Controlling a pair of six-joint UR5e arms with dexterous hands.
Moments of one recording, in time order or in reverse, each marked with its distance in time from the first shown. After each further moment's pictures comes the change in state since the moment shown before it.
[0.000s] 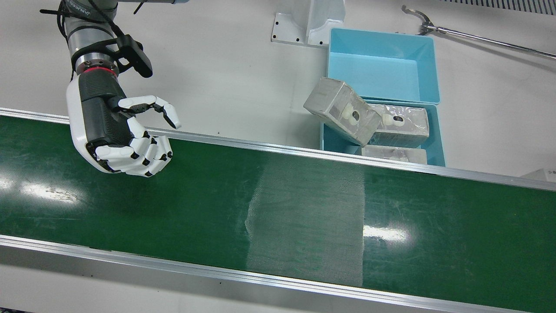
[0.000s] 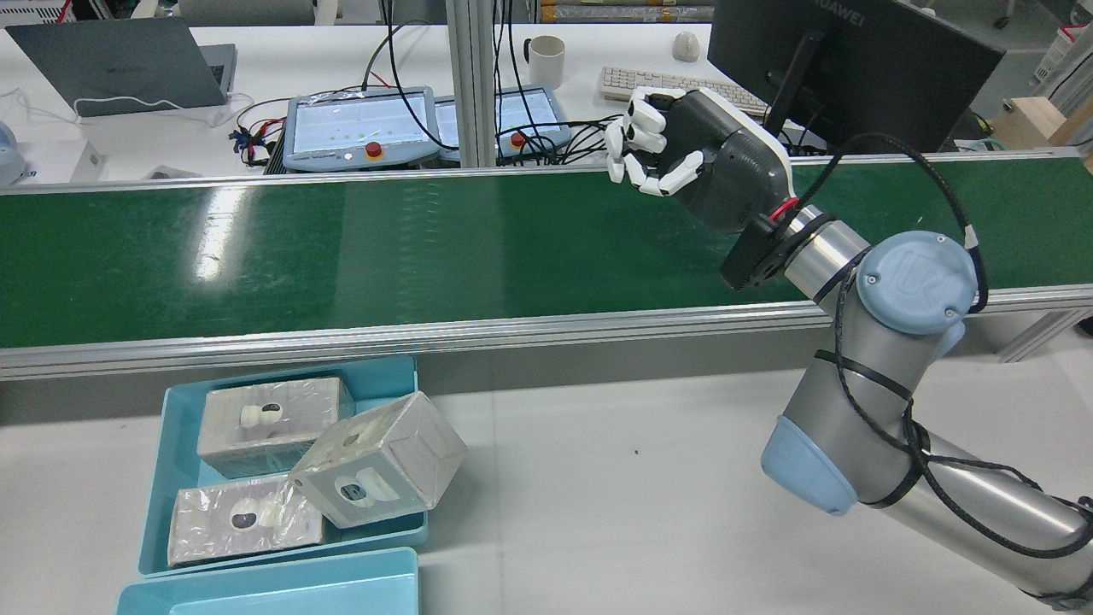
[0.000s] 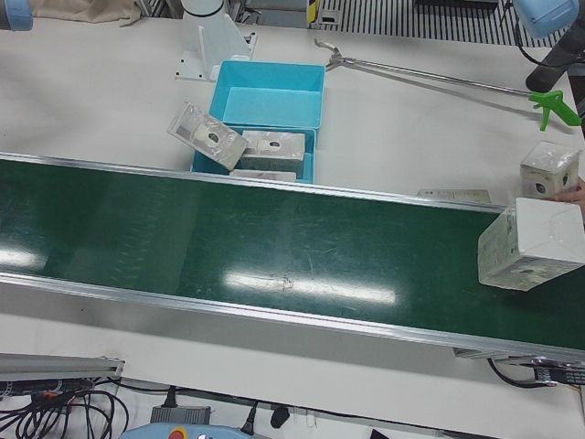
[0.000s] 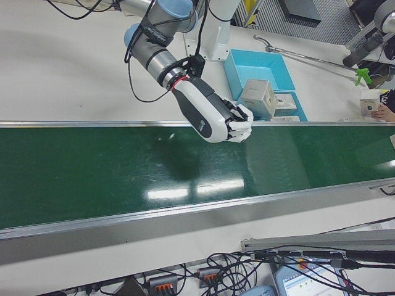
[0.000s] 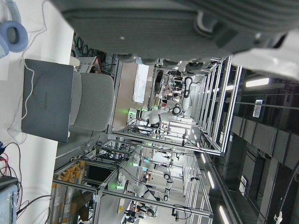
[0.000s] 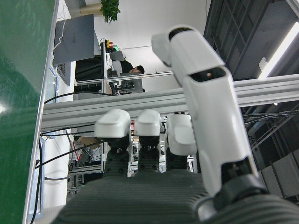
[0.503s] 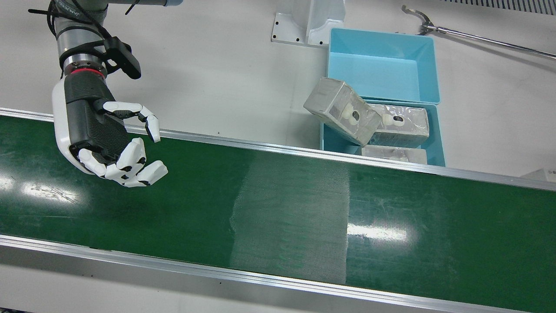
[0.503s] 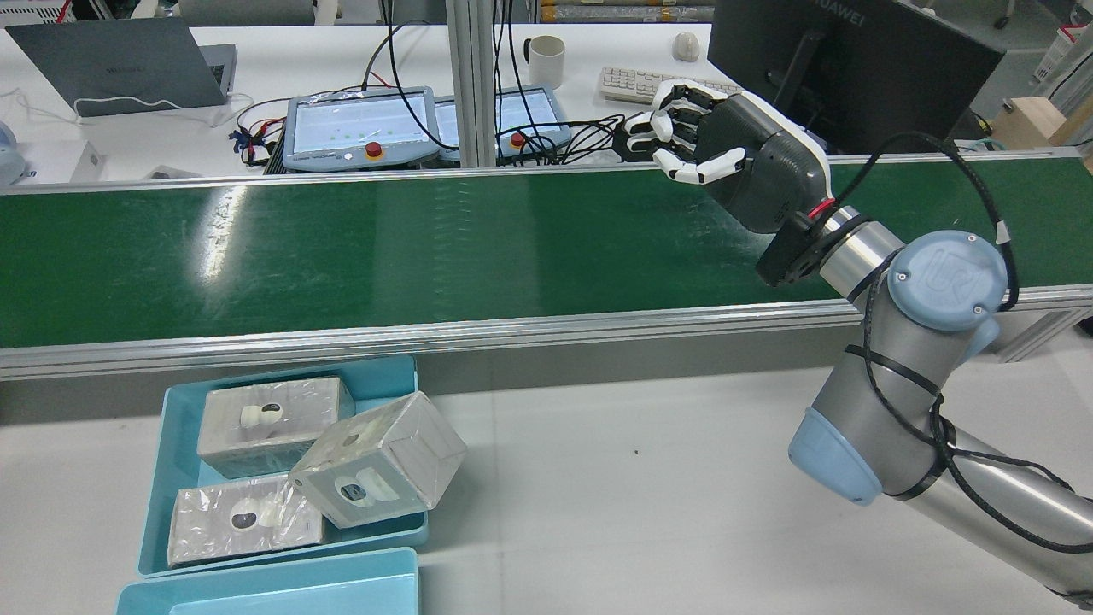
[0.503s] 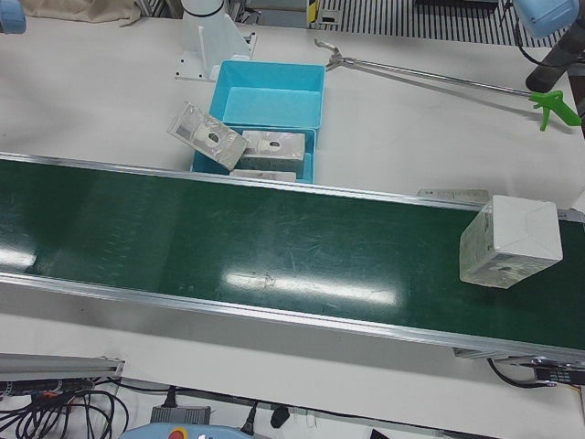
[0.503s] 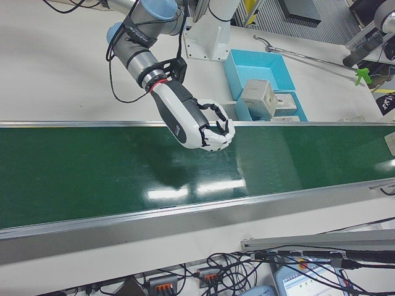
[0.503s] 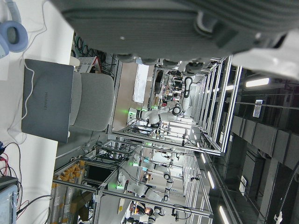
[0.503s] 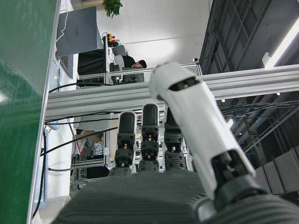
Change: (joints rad) left arm 0.000 0.000 0.000 0.000 0.000 0.000; right arm 0.014 -0.021 -0.005 0.003 -0.002 0.009
